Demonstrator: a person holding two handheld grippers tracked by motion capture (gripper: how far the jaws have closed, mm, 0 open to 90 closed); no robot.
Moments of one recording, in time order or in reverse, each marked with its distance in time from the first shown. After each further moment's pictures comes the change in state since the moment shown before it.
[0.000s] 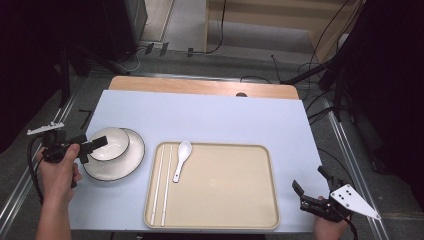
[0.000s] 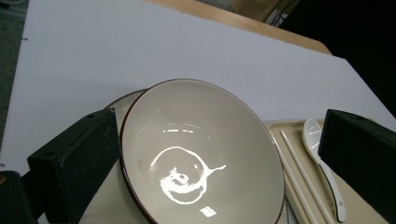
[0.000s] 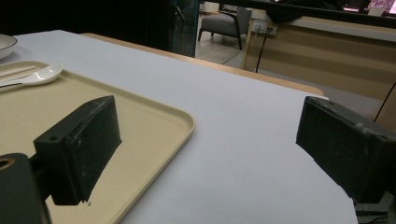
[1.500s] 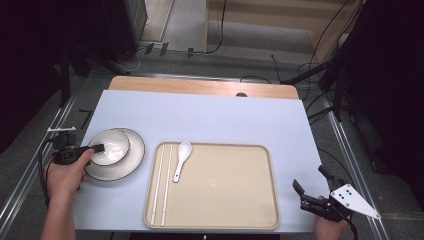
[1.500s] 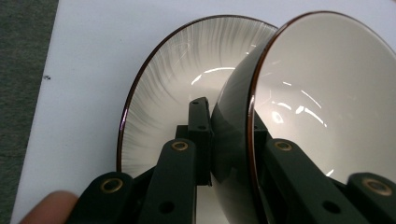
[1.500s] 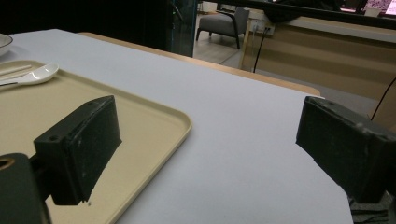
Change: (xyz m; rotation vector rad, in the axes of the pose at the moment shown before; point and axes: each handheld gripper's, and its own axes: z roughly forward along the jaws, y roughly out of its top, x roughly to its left) left arm 0.025 -0.015 0.029 0.174 0.189 -0.154; right arm -0.001 0.001 0.000 0.000 -0.010 -0.004
